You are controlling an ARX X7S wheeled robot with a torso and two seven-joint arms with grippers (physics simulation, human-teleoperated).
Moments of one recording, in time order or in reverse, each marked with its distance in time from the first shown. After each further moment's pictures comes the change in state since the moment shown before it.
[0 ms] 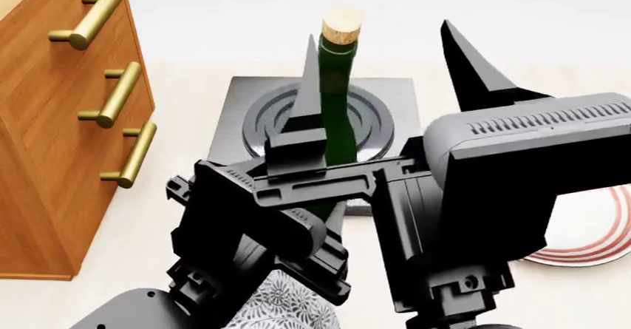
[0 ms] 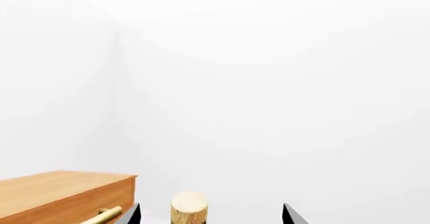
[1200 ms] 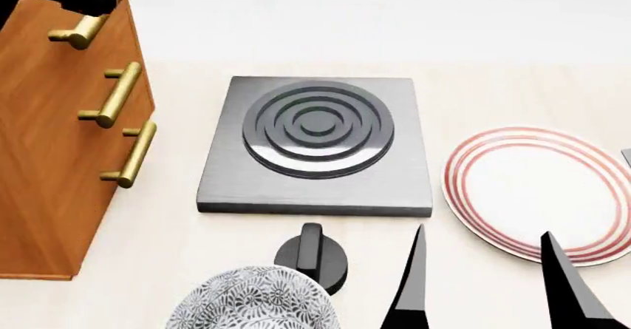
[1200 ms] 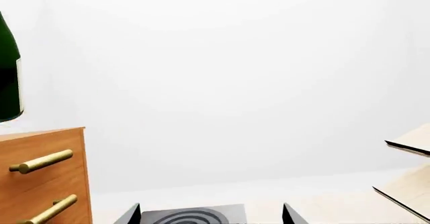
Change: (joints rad) left arm -0.580 -0.244 -0.242 -0.122 -0.027 -0.333 -0.036; right arm -0.711 0.097 0.115 -0.128 -0.160 -0.411 0.020
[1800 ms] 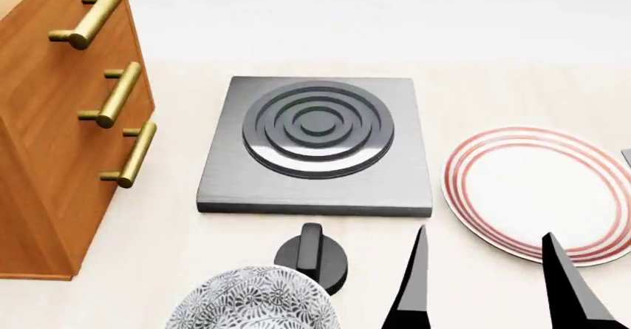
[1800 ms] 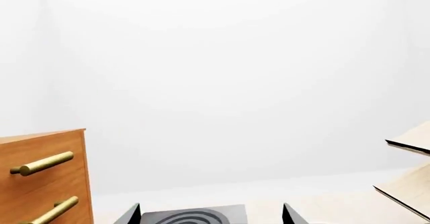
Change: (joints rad) left arm -0.114 -0.129 -0.050 -0.181 0.032 -0.142 -0.018; right arm -0.004 0.009 -0.004 0.002 0.011 -0.017 0.010
